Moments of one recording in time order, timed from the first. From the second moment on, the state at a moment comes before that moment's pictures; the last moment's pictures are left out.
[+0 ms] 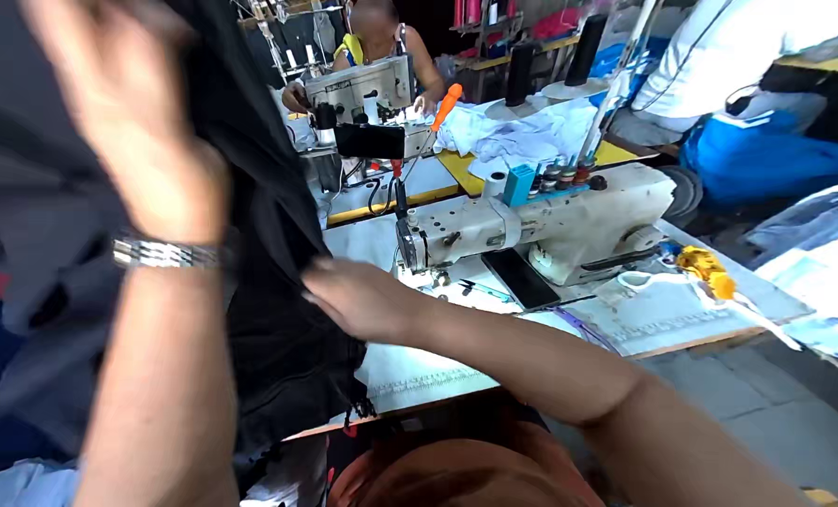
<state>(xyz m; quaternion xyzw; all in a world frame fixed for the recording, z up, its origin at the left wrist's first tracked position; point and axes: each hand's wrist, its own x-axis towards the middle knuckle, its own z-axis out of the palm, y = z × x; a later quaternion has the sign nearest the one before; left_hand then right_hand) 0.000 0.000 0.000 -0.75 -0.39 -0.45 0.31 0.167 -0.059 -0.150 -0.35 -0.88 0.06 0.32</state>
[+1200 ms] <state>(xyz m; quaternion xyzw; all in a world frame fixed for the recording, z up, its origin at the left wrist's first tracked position) 0.063 -0.048 -0.284 -0.94 -0.29 -0.15 -0.05 0.254 -0.073 -0.369 -0.58 -0.64 0.12 0.49</state>
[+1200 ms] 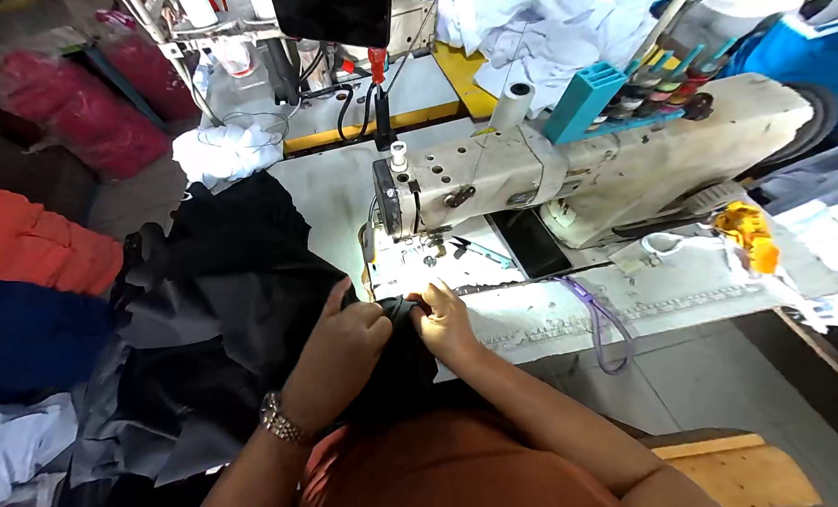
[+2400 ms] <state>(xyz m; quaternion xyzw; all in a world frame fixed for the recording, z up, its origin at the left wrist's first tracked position) 0.103 0.034 -0.303 -0.79 -0.55 -0.09 -0.24 0.268 -0.057 -0.360 -0.57 -0.60 0.33 0.45</state>
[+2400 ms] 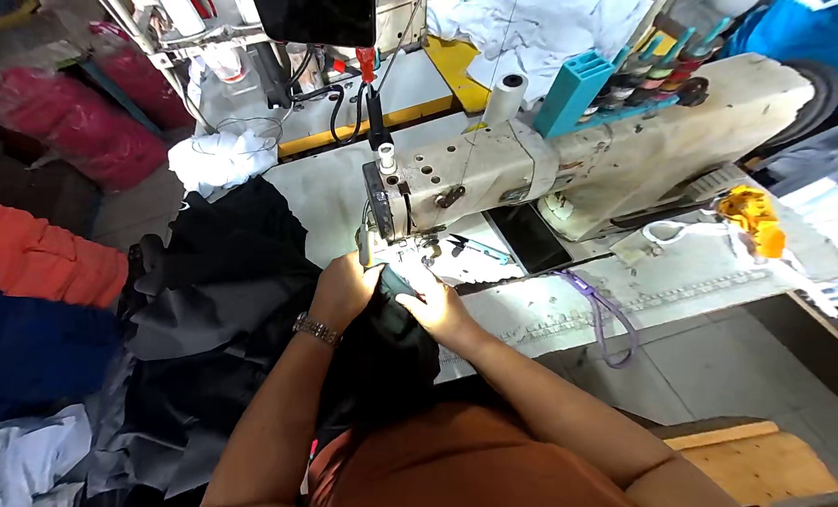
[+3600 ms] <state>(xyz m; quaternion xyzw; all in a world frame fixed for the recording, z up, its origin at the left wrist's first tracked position) 0.106 0.043 -0.334 -0.86 -0.45 -0.21 -0.05 0.296 -0.044 -0.365 -0.59 -0.76 0.04 0.26</state>
